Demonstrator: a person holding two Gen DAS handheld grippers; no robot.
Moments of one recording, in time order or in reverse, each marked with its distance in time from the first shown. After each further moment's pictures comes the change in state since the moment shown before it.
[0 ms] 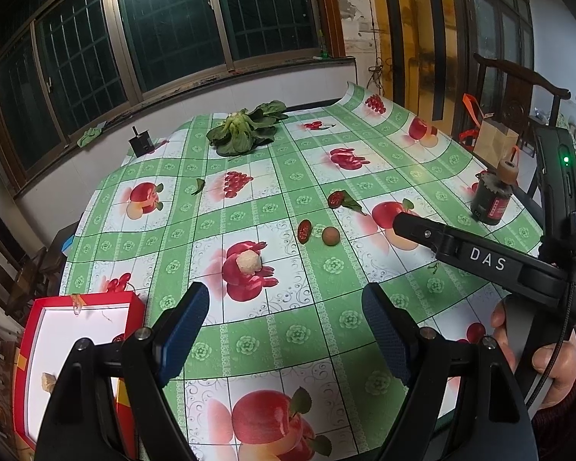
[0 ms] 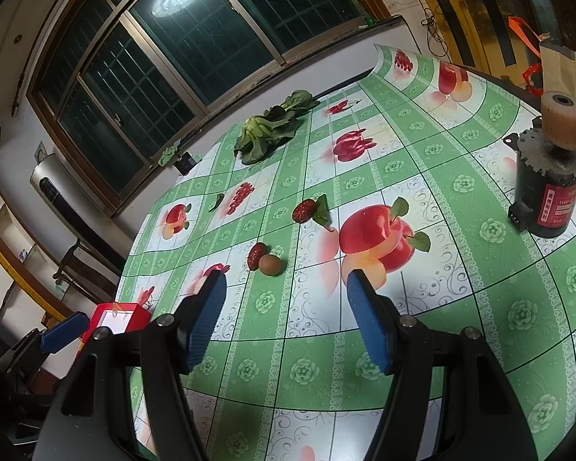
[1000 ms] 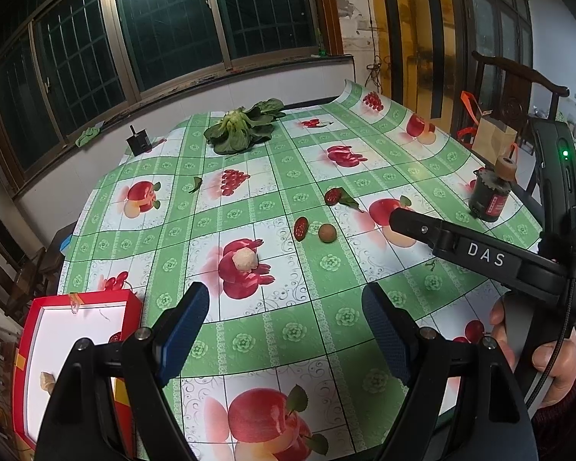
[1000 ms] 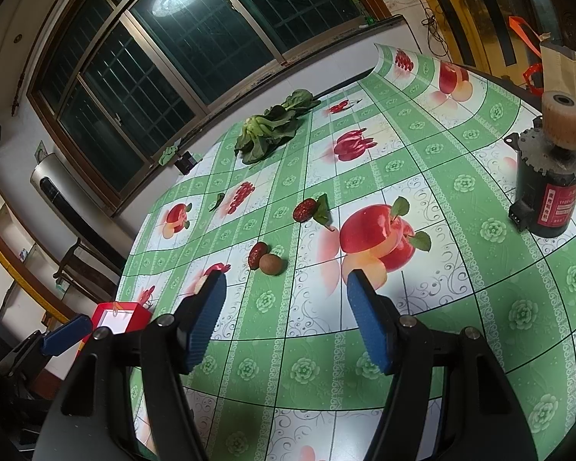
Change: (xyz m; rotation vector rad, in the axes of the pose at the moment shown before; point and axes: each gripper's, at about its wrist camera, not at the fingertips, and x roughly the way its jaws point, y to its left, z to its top) left arm 0.000 -0.001 -0.003 0.001 0.001 -0.002; right arm 0.002 0.002 -0.001 -0.003 0.007 -0.001
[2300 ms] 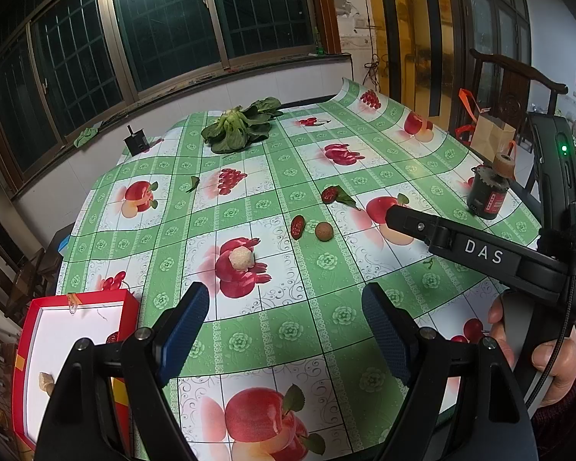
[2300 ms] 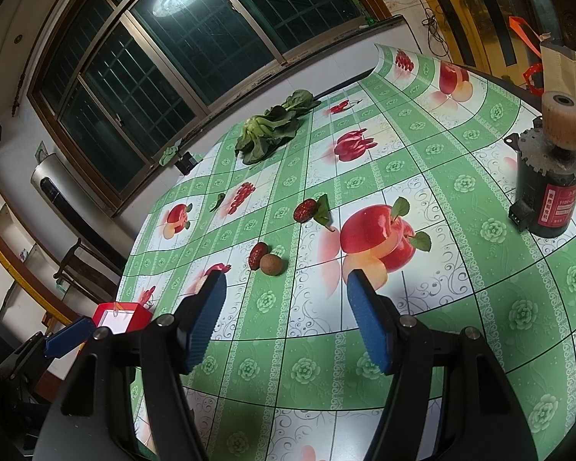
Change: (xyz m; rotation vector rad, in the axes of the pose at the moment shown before) left arm 0.001 -0.003 -0.003 0.005 0.003 -0.006; right arm 0.000 0.000 -0.001 0.000 0.000 0.000
